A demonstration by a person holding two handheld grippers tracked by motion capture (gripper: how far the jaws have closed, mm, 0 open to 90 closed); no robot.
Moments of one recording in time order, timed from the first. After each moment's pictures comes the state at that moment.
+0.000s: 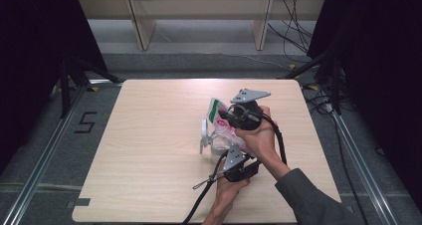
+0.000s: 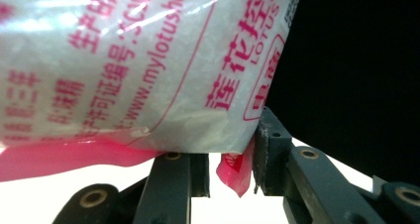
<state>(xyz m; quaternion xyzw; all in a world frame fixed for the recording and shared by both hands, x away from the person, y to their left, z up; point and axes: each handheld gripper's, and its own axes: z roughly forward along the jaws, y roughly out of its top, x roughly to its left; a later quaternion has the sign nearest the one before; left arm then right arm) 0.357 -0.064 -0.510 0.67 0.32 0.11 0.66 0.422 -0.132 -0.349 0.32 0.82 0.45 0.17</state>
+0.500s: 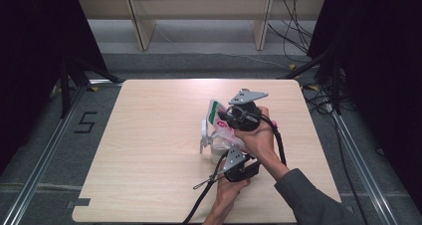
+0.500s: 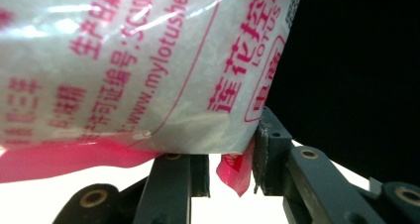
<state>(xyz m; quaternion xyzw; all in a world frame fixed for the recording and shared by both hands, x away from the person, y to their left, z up) 0.356 -0.064 -0.511 0.67 0.32 0.11 0.66 0.422 -0.129 -0.351 0.31 0.83 0.44 0.18</state>
